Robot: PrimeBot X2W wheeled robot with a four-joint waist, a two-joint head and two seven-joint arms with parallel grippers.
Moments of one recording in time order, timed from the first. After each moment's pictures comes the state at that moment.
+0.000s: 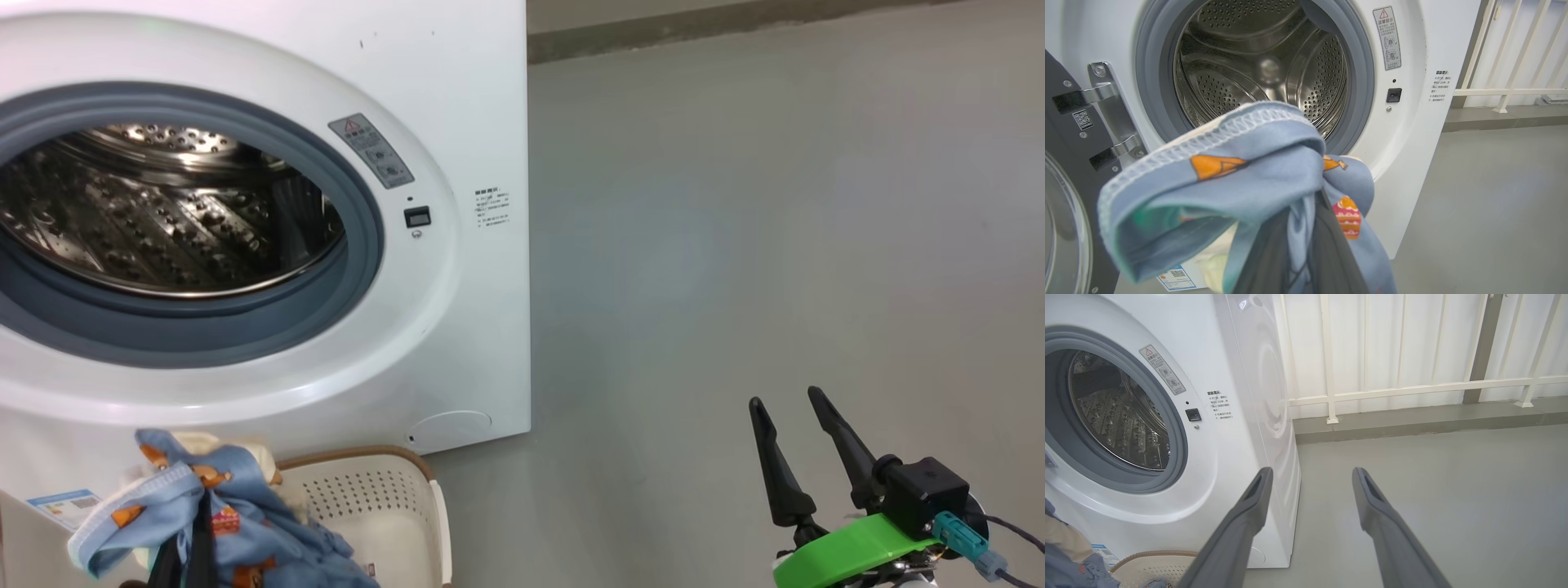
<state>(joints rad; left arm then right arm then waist) 0.12 0.08 0.01 0.07 -0.18 -0.02 -0.25 -0.06 -0.05 0.02 0.16 0.18 0.13 -0.26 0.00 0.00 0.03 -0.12</state>
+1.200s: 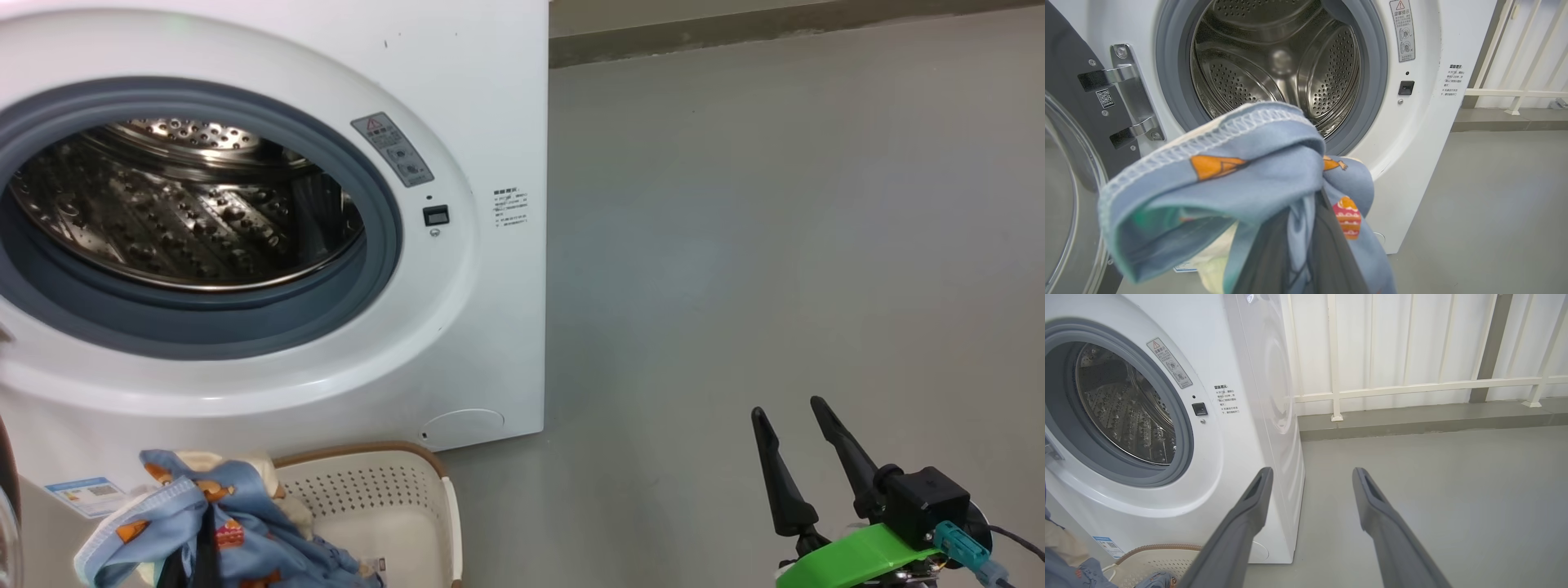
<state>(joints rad) 0.14 0.06 0.03 0.07 -0.18 -0.02 -0.25 -0.04 -0.05 0.01 0.16 0.17 0.13 -0.26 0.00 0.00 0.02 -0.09</state>
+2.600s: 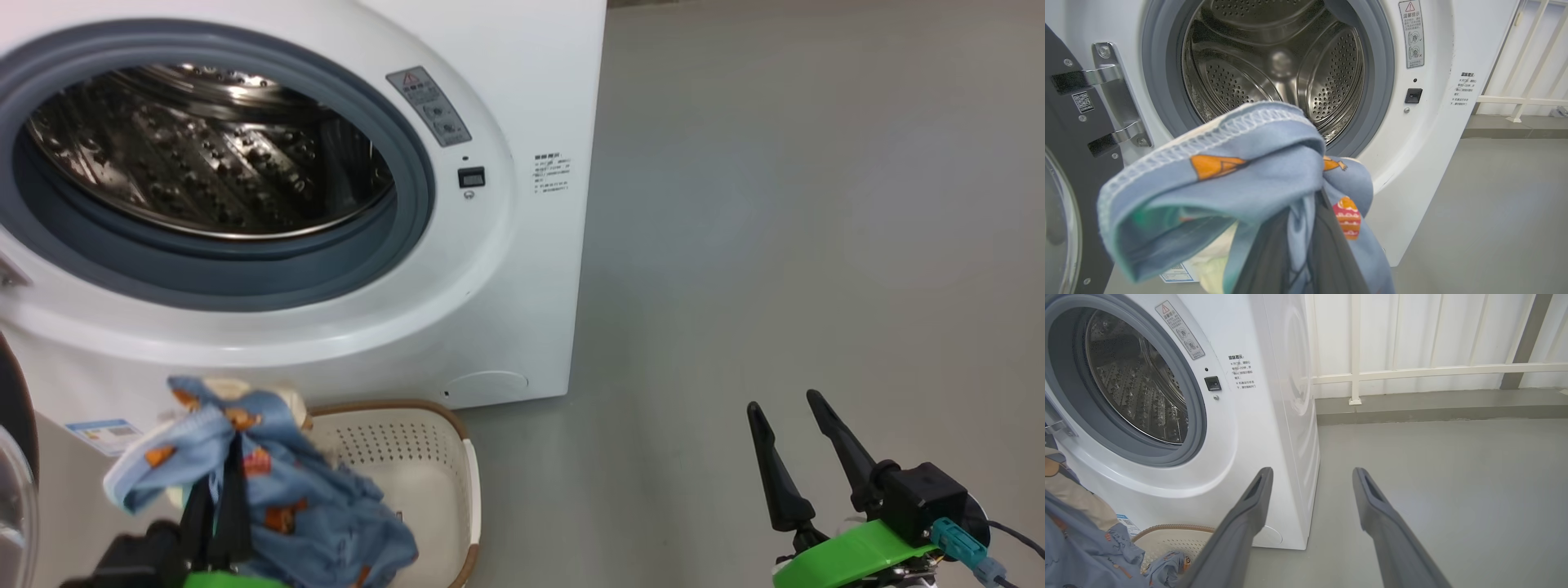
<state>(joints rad) 0.02 0.04 -0.02 0.11 -0.18 -0.02 -0.25 -0.04 -0.05 0.02 0.14 0.16 0.13 -0.26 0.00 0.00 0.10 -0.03</state>
